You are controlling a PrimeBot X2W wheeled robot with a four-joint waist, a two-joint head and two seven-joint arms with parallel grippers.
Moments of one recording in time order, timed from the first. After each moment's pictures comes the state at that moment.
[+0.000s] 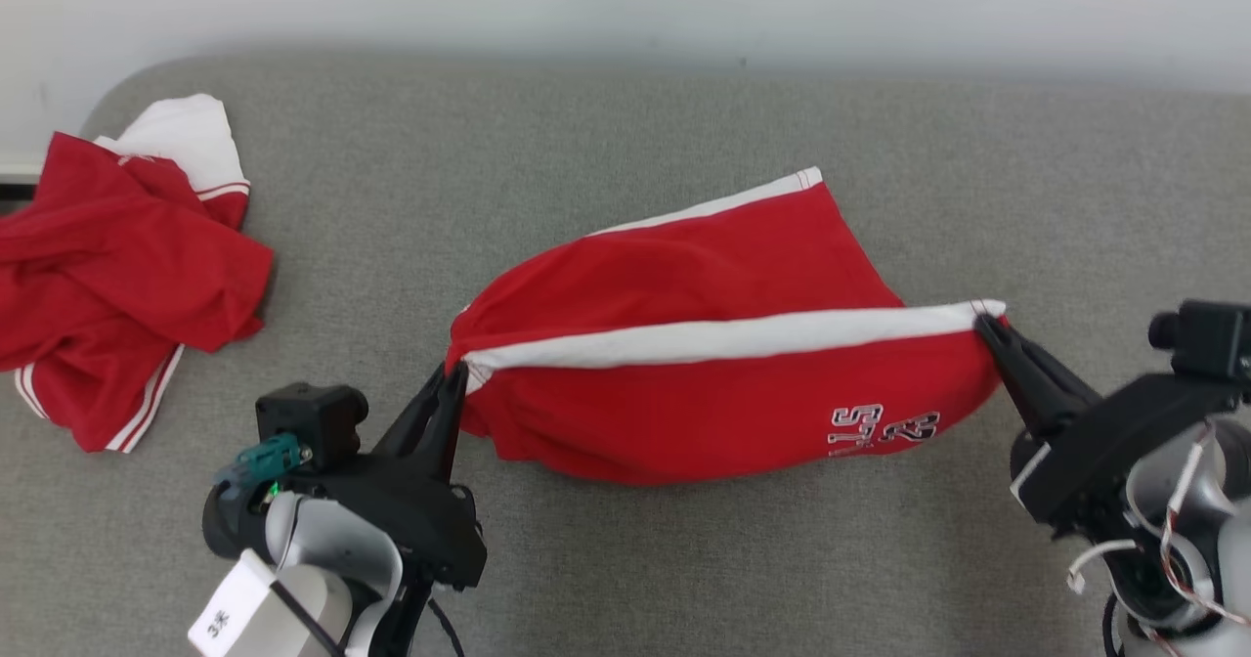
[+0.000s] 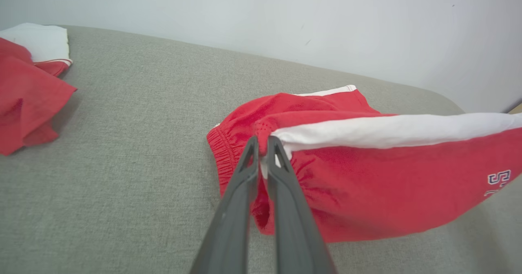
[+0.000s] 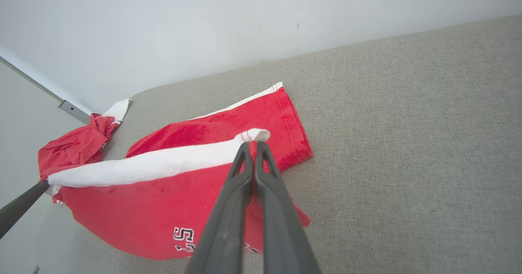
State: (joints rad) left arm -0.34 0.28 -0.58 0.09 -0.59 0.21 0.07; right arm -0.13 -0.05 -0.19 -0.16 0.55 0.13 0.57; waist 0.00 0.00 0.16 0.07
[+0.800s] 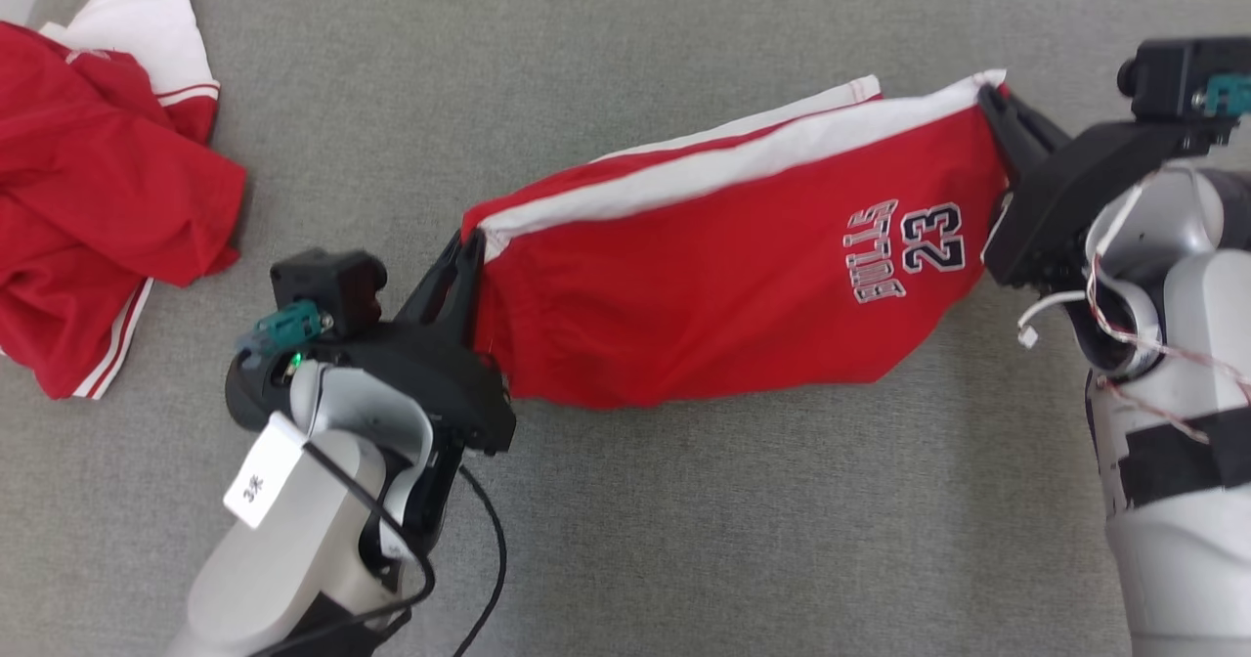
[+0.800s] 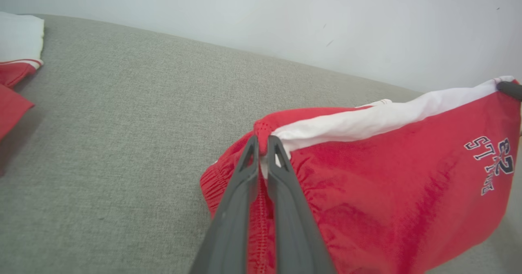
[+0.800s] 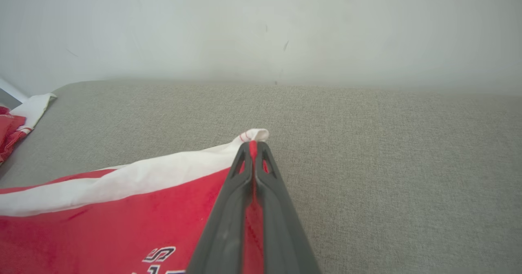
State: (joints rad) left arm -0.59 0.17 -0.58 0.29 -0.58 0.20 0.03; right arm -0.67 -0.07 -0.12 0.28 0.26 0.13 0.47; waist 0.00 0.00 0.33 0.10
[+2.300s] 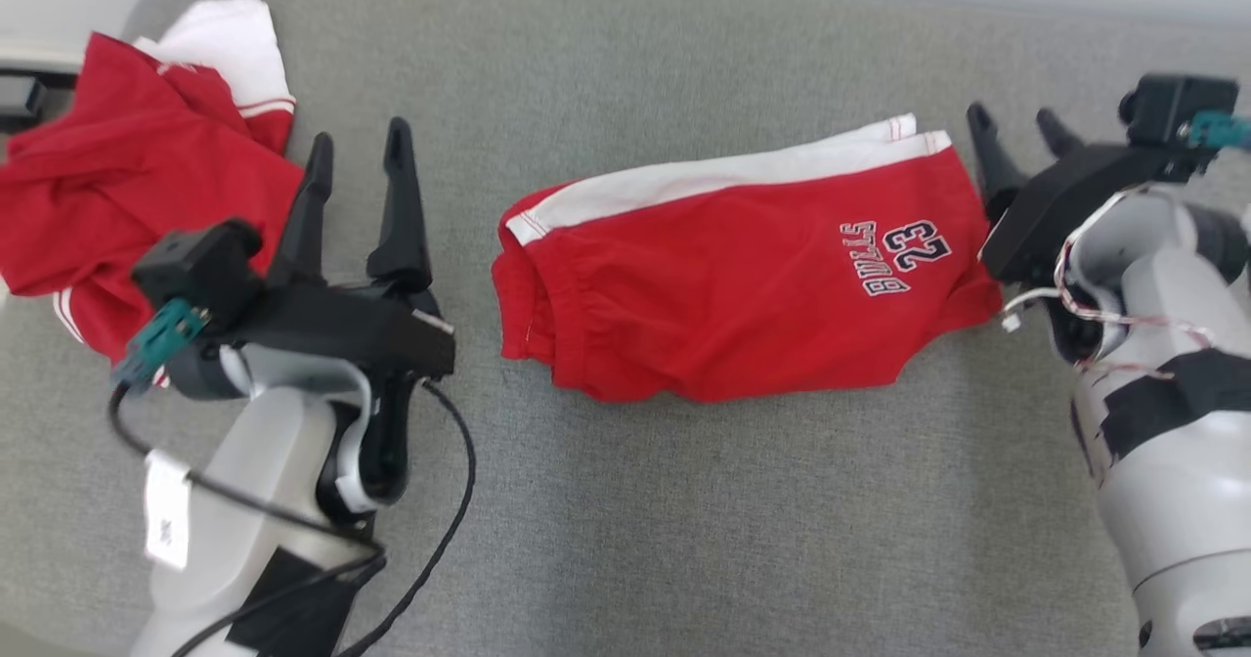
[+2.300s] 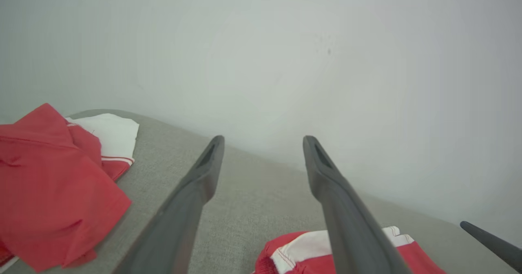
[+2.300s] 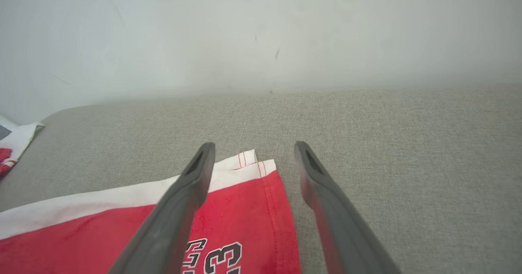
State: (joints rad) left arm -0.65 0.12 -0.44 0.36 -0.63 0.17 -0.25; right arm -0.86 -0.11 -0.09 0.84 0.29 0.13 0.10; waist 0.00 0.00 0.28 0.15
